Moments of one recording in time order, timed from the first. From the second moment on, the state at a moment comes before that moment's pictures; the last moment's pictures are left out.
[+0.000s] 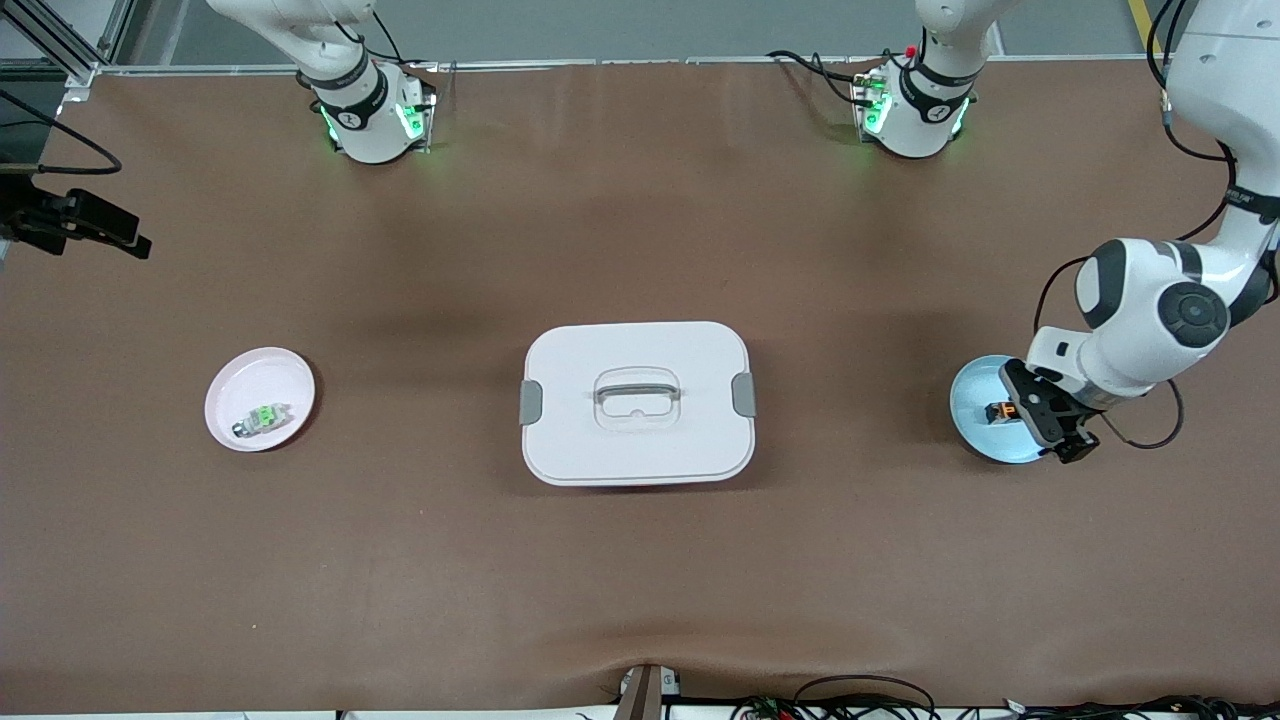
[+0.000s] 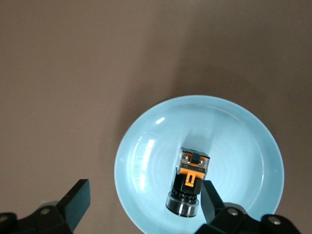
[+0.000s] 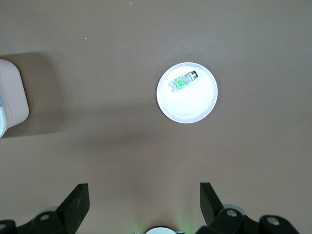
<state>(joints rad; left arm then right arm) 0.53 0.43 -0.45 -2.03 0.32 2.53 1.12 -0.07 -0.02 0.01 -1.57 0.02 1.45 0.00</state>
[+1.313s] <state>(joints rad) 0.52 0.25 -0.63 -1.68 0.26 1.89 0.04 -0.09 -0.02 0.01 -1.57 0.02 1.47 0.00</state>
